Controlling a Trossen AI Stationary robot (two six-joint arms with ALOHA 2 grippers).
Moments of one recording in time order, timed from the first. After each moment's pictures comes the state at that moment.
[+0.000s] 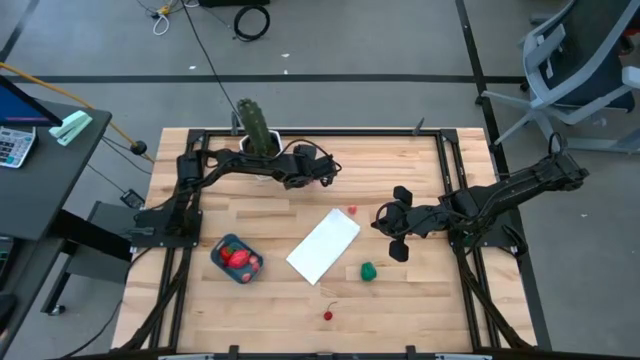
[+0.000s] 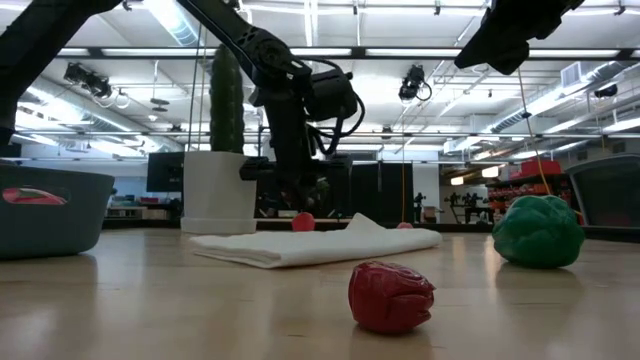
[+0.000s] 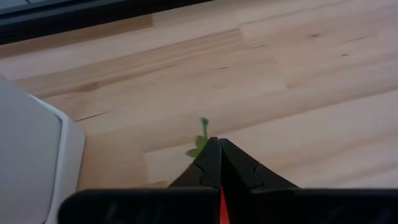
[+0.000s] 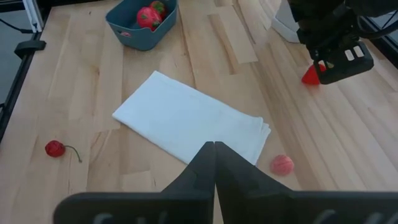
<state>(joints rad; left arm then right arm) 0.26 2.06 1.42 -0.50 -0.61 -0.96 0.32 1.08 0.81 -0.42 0.35 0.36</state>
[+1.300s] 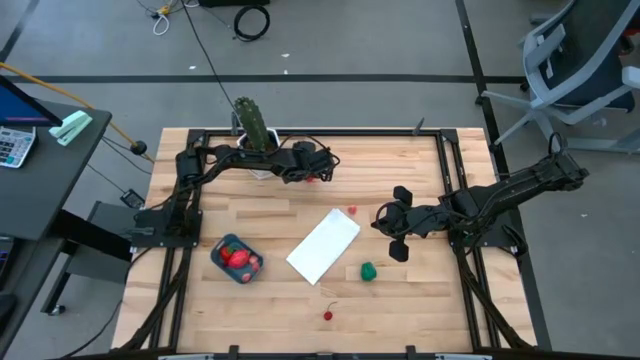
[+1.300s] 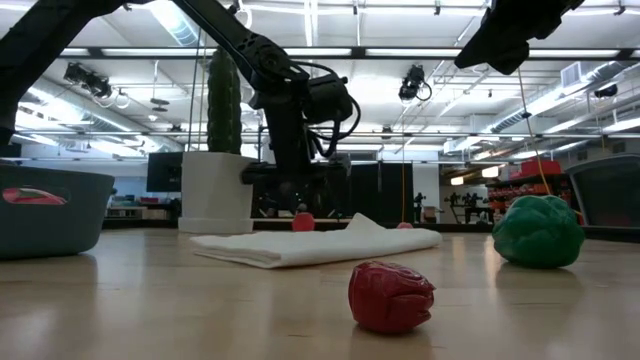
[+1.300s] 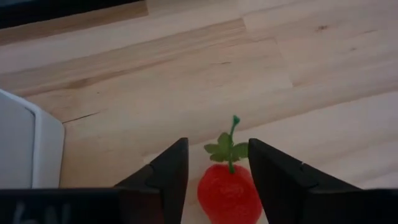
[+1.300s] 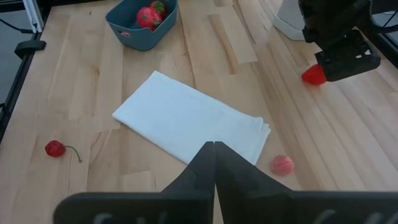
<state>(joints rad) 0.31 2.06 1.42 -0.49 -0.52 -0.92 0.32 1.08 0.81 -0.42 0.35 0.36</state>
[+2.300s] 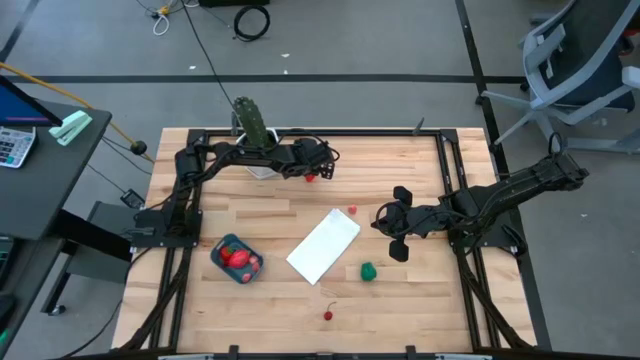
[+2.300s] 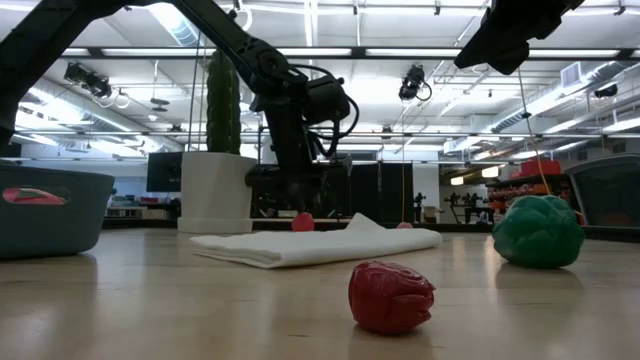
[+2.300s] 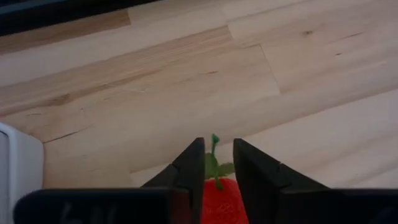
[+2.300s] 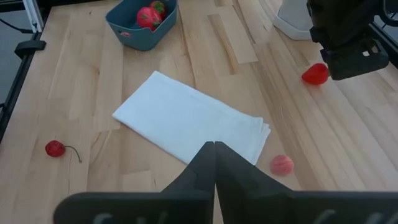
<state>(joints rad) 0.34 2.06 1.42 -0.44 -0.45 -0.85 0.32 1.08 0.81 -0.42 0.35 0.36</state>
